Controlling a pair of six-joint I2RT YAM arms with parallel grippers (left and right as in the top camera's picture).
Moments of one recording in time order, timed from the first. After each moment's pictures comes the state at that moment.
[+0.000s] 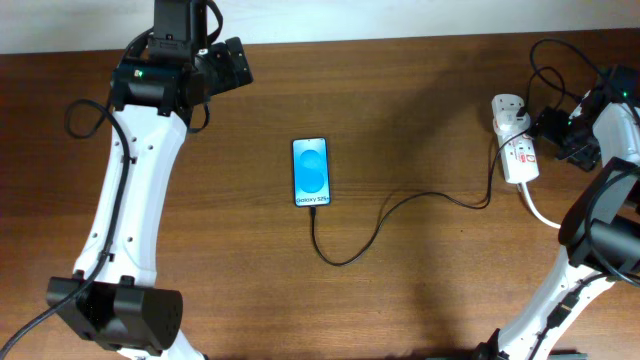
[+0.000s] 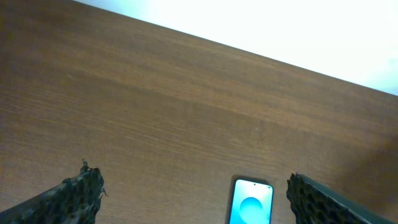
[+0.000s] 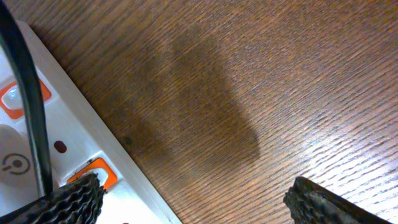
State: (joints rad) left arm -0.17 1.83 1.97 -0.98 -0.14 -0.39; right arm -0.49 2.24 1.78 -0.82 -0.06 0.19
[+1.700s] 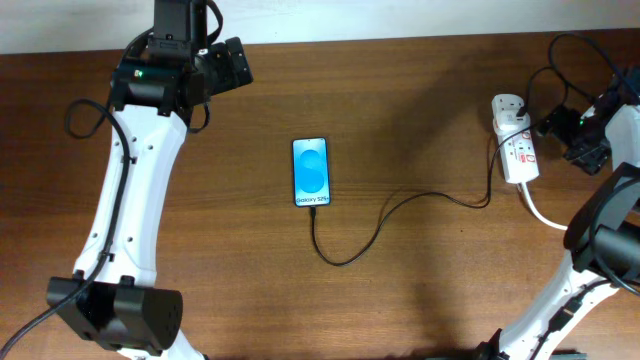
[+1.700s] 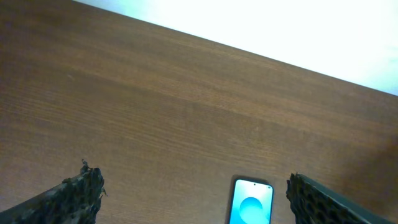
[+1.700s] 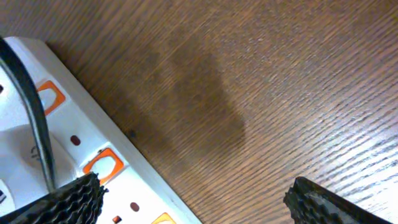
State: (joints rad) left arm -0.17 1.83 1.97 -0.98 -0.14 -0.39; right arm -0.52 2.21 1.78 -0.85 -0.11 0.26
